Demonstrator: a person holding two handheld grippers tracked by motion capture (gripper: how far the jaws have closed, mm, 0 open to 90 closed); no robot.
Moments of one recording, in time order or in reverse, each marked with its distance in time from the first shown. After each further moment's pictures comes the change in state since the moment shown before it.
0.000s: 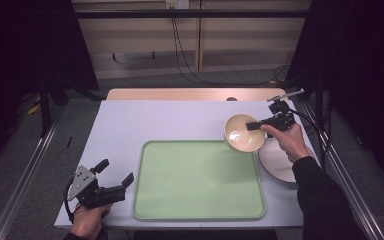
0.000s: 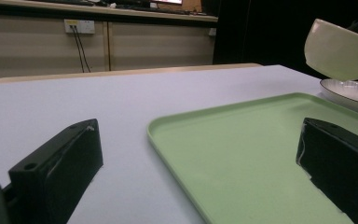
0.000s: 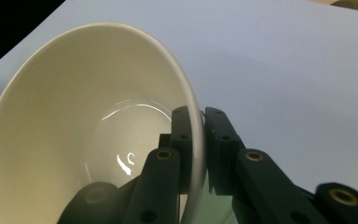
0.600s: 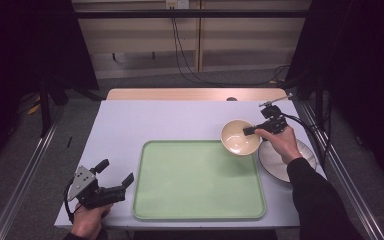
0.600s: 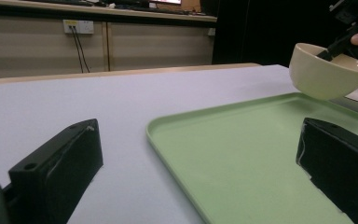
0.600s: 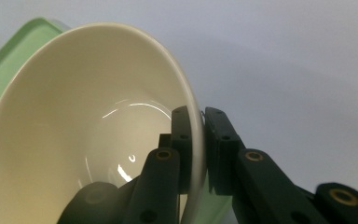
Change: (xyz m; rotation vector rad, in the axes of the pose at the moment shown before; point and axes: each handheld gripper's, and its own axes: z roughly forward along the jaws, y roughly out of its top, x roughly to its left) left arm 0.000 0.000 0.000 0.004 0.006 0.011; right arm -0.009 -0.008 0.029 0.090 -0.057 0.030
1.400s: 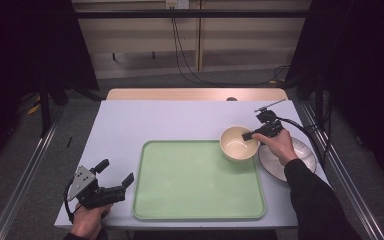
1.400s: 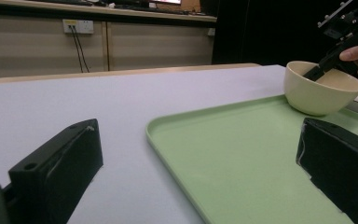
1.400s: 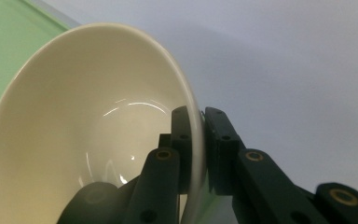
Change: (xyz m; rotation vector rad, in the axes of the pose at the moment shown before) left arm 0.000 0.000 0.000 -0.001 -0.006 -0.003; right arm -0.009 -0.008 0.021 0.090 -0.028 0.013
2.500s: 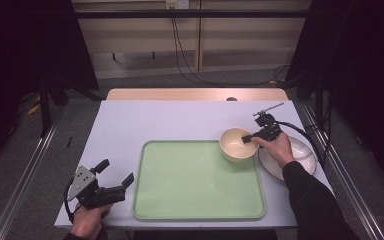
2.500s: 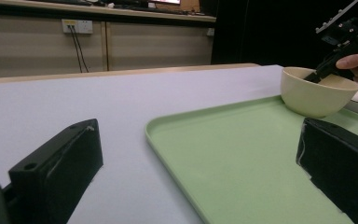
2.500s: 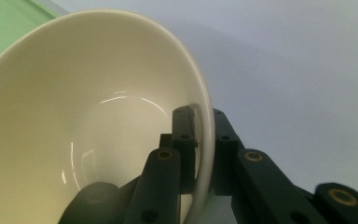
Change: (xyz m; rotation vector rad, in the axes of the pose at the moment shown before) left arm 0.000 0.000 0.000 0.001 0.003 0.000; right arm 0.000 -0.009 0.009 -0.010 -0.024 -0.025
